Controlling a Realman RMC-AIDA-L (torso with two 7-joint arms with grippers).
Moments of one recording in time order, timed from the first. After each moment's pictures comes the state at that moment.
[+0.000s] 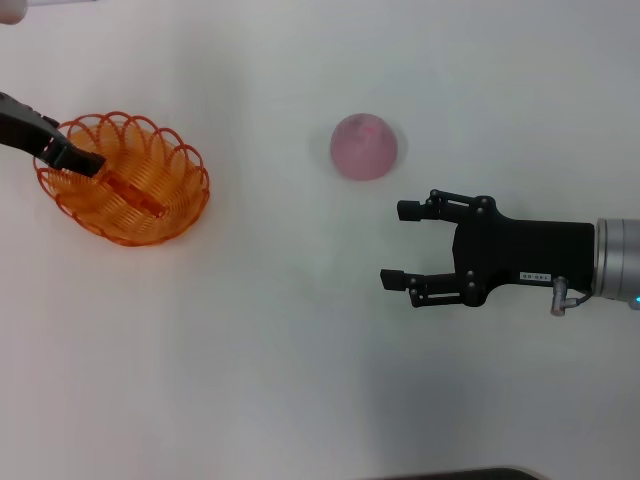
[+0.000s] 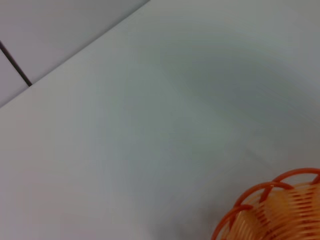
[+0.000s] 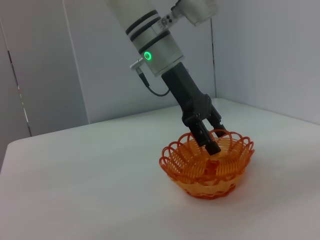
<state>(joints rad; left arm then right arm) -0.81 -2.07 0.78 0.76 2.85 1.13 -2.01 0.40 2.09 -0.80 -0.45 -1.90 -1.53 0.94</state>
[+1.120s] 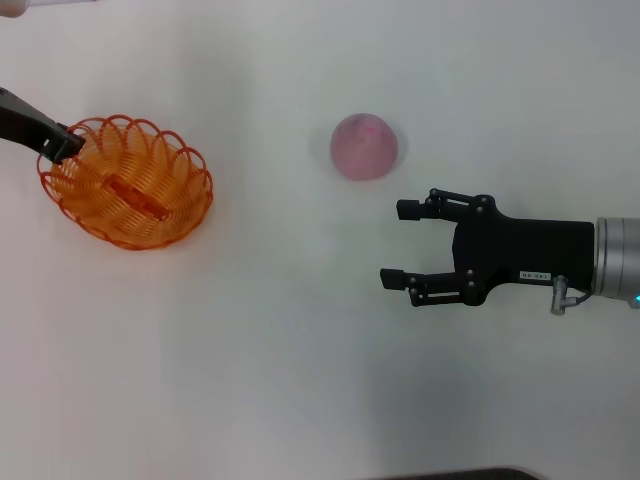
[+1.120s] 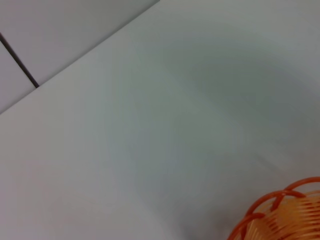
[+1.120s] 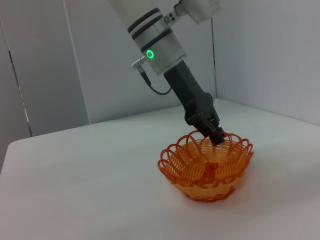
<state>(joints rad) -0.80 -2.08 0.81 0.79 2.86 1.12 -2.06 0.40 2.09 -0.80 -0.45 -1.90 -1.53 0.94</state>
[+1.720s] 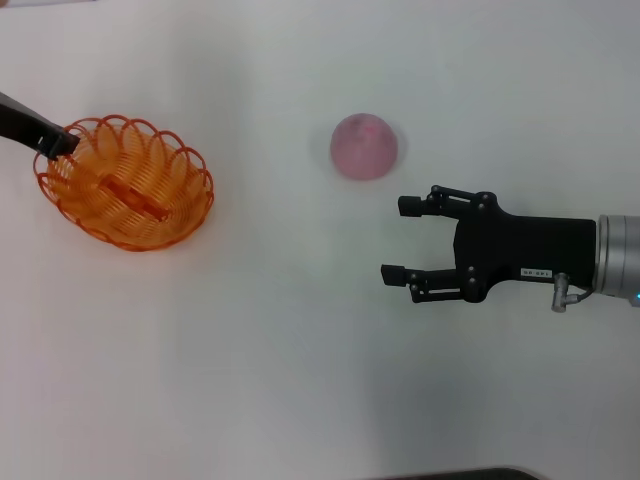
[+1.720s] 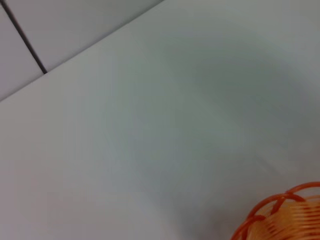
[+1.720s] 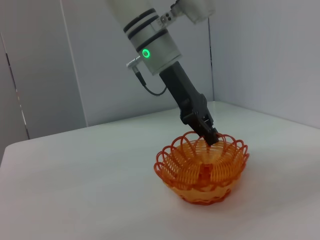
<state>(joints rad) -0.81 -2.06 0.81 0.80 2.86 1.18 -2.14 0.40 2.09 -0.79 -0.45 -1.90 -1.53 0.94</state>
